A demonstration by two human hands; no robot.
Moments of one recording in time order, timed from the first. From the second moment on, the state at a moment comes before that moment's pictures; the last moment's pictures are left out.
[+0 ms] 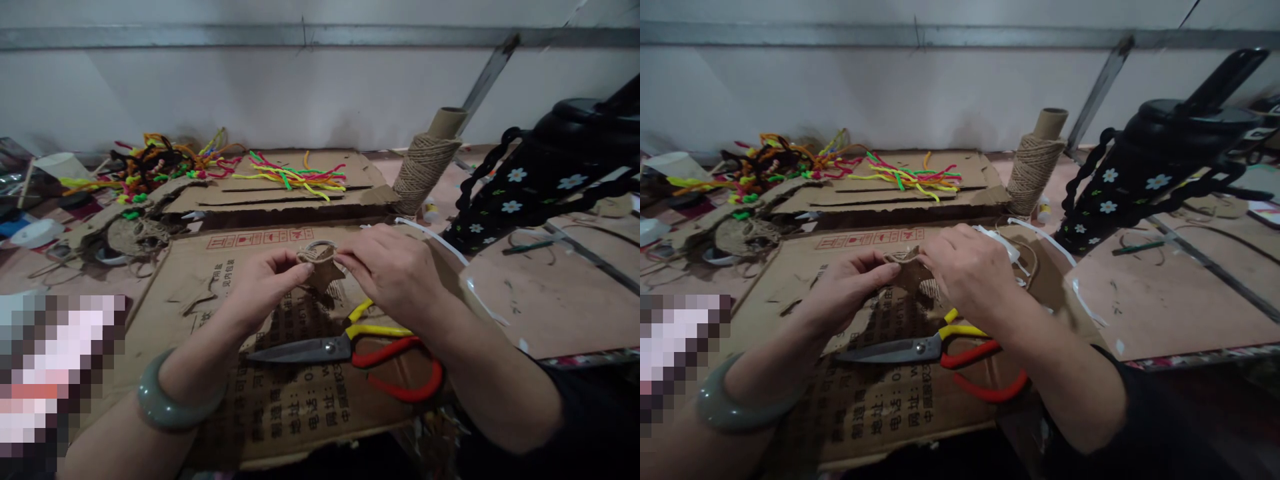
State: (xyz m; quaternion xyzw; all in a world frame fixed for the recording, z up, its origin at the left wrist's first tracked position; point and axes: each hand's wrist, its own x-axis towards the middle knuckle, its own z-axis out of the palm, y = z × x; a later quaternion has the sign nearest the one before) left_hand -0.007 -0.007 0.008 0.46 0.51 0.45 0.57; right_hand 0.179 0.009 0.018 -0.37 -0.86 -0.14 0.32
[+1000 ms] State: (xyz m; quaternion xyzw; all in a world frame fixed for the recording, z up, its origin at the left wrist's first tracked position) left_hand -0.010 -0.006 0.008 0.52 0.50 0.38 0.58; right_hand 0.174 0.019 0.020 -0.42 -0.79 0.26 0.36
